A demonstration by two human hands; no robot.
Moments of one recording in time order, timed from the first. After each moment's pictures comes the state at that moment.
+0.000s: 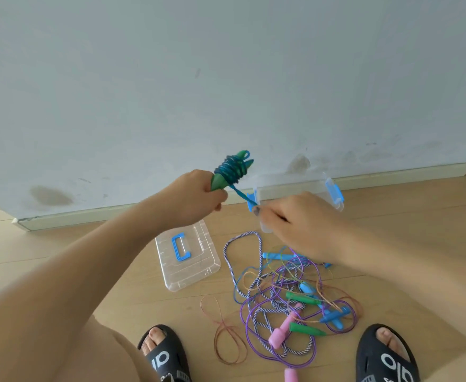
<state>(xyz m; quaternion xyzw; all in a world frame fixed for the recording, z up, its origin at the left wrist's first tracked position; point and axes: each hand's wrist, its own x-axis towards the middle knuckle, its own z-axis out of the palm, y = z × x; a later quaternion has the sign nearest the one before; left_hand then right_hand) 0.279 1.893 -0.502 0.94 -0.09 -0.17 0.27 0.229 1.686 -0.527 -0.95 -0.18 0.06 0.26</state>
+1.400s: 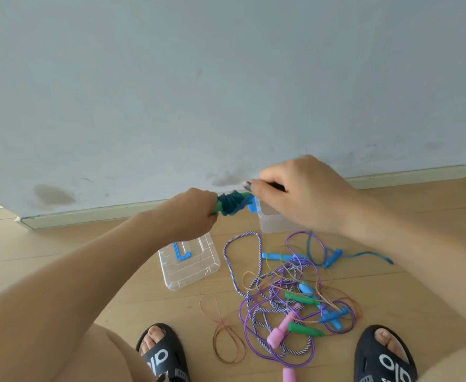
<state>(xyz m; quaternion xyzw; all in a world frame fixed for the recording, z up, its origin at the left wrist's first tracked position) 0.281 1.901 -0.541 0.98 -0.16 -0.14 0.02 0.243 1.686 -0.491 -0.94 -0.23 -0.06 0.24</state>
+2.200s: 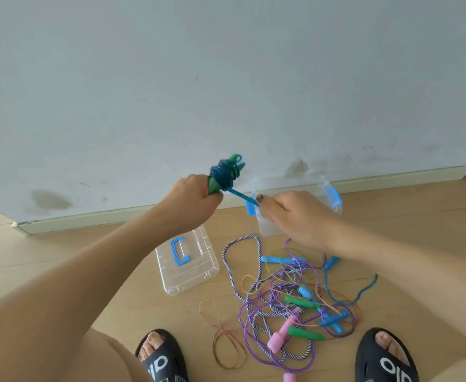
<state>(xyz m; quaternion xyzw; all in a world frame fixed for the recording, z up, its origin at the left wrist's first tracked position) 0.284 1.890 -0.521 0.96 -0.09 -0.08 0.25 0.248 1.681 -0.538 -0.93 -0.12 0.09 0.33</state>
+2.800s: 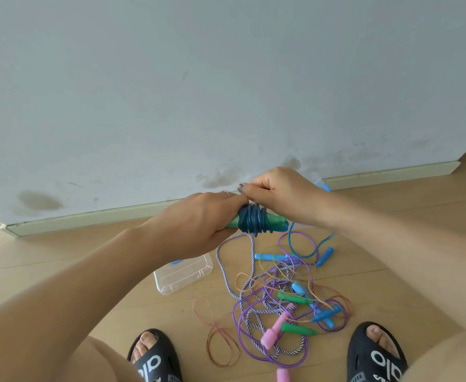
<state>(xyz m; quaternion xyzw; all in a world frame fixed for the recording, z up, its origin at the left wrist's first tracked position) 0.254 1.879 -0.523 0.89 -0.44 0.02 0.15 0.272 1.677 -0.525 -0.91 -0.18 0.09 0.37</state>
